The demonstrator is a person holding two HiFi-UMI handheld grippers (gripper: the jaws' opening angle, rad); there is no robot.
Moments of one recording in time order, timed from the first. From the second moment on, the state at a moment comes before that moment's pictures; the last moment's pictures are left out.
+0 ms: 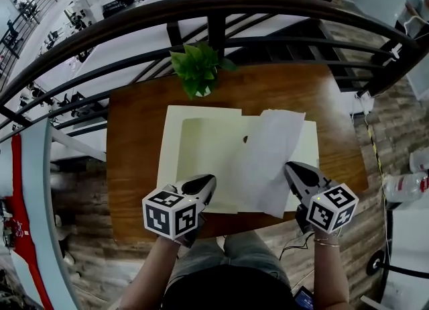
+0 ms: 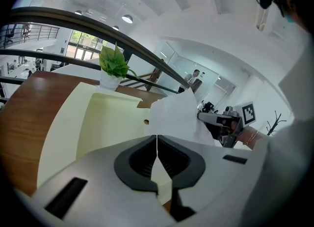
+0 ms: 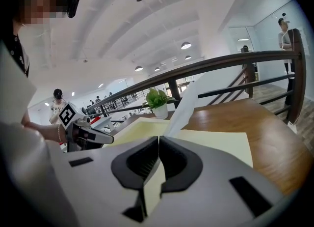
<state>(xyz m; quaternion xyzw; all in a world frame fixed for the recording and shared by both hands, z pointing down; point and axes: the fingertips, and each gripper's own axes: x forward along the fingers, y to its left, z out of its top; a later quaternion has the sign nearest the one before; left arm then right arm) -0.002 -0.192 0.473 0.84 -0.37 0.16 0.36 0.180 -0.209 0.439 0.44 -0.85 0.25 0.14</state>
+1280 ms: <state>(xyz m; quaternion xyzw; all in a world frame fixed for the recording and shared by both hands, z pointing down) -0.019 -0.197 0.488 0.82 -0.40 0.16 0.38 0.159 -0.223 0.502 0.42 -0.84 0.31 0.19</state>
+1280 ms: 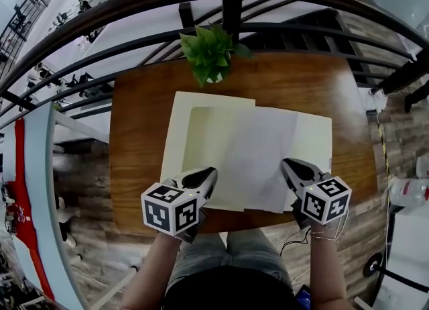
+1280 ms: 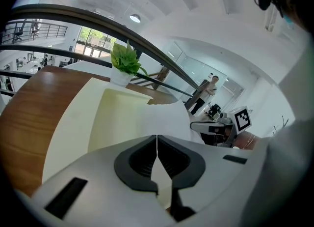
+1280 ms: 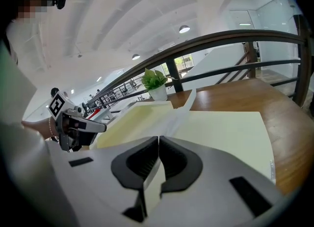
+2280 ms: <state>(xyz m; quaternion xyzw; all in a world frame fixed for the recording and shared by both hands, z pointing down) -0.042 -0.191 0.482 0.80 -0.44 0.14 0.39 0.113 -0.239 0.520 0.41 -0.83 0.35 0.16</state>
